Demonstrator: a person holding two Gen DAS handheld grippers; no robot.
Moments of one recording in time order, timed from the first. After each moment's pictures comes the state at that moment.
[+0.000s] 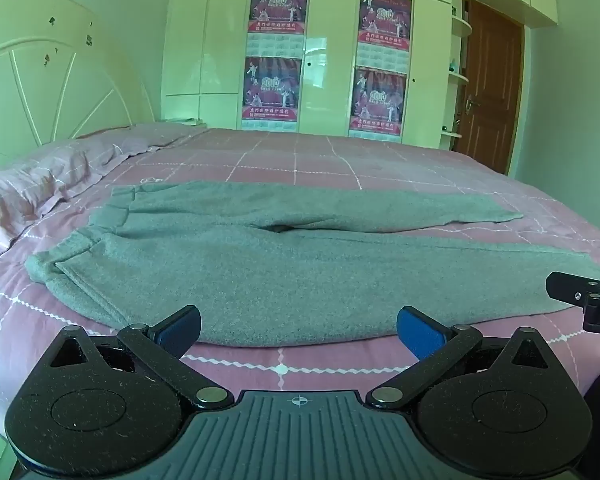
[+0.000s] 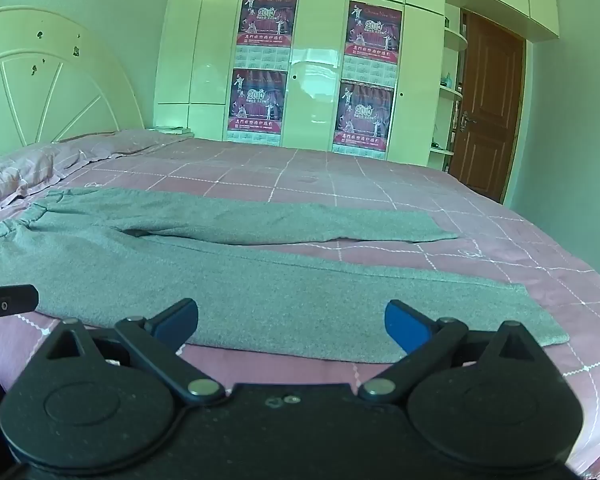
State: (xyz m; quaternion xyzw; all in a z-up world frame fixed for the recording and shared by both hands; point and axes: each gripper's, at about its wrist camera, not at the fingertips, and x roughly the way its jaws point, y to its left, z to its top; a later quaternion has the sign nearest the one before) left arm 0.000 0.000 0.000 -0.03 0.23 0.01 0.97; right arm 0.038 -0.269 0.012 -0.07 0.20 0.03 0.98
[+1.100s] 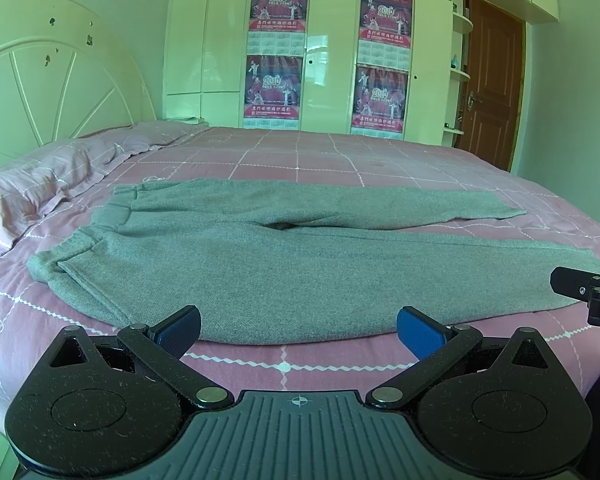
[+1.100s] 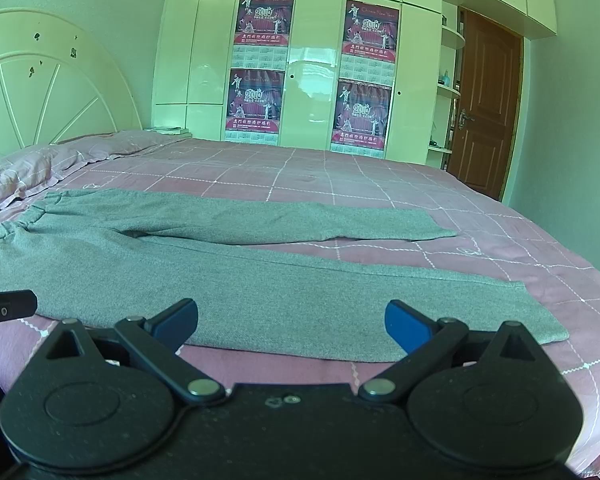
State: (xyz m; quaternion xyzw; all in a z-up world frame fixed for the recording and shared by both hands) left arm 0.001 0.000 0.000 -0.03 0.23 0.01 0.97; right arm 0.039 -0.269 0.012 -0.07 0.20 0.03 0.98
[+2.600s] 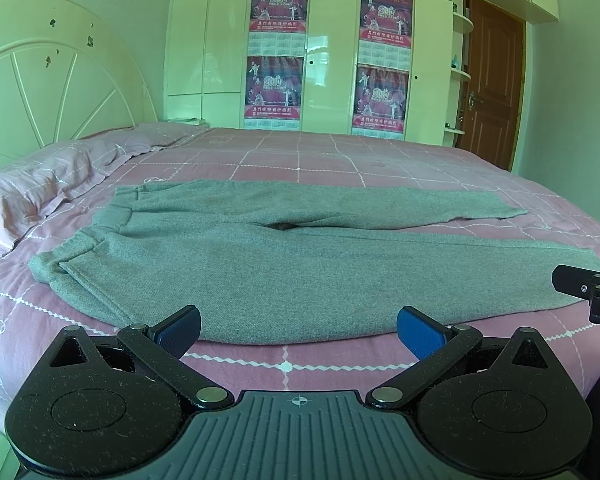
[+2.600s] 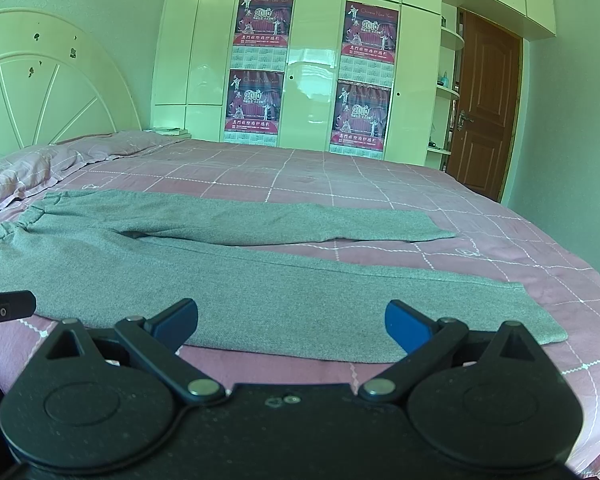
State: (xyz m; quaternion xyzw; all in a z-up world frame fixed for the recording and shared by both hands) left arm -0.001 0.000 0.001 -0.03 0.23 0.01 0.97; right arm 0.040 -0.273 0.012 -0.07 0.20 0.03 0.98
